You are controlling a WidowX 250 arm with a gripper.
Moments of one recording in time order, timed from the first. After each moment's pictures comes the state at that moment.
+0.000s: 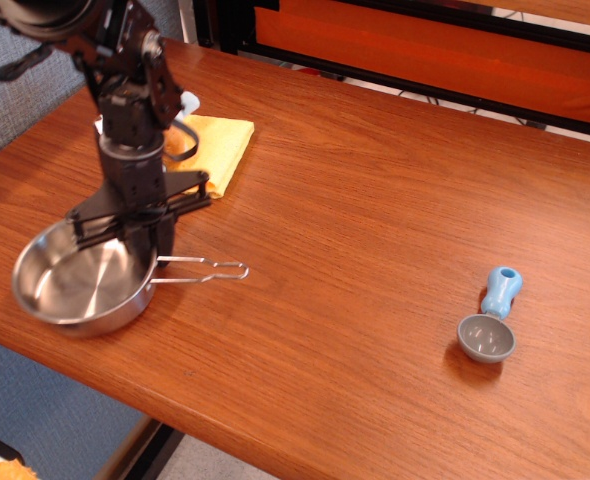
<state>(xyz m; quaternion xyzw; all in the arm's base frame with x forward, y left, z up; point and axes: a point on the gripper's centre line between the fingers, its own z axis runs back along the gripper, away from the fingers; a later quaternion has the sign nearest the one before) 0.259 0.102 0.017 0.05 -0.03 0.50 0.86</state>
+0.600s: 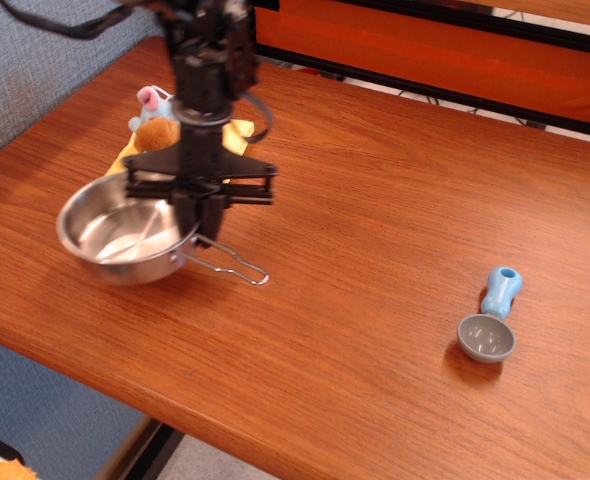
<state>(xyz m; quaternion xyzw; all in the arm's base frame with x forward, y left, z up) 0.282 0.062 0.038 0.08 0.00 0.25 0.97</state>
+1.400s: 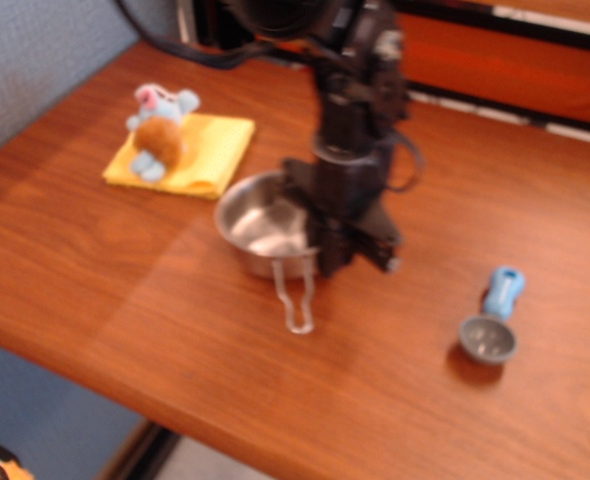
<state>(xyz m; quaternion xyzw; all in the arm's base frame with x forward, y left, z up) 0.309 -0.040 0.030 0.05 -0.04 -0.19 0.98</state>
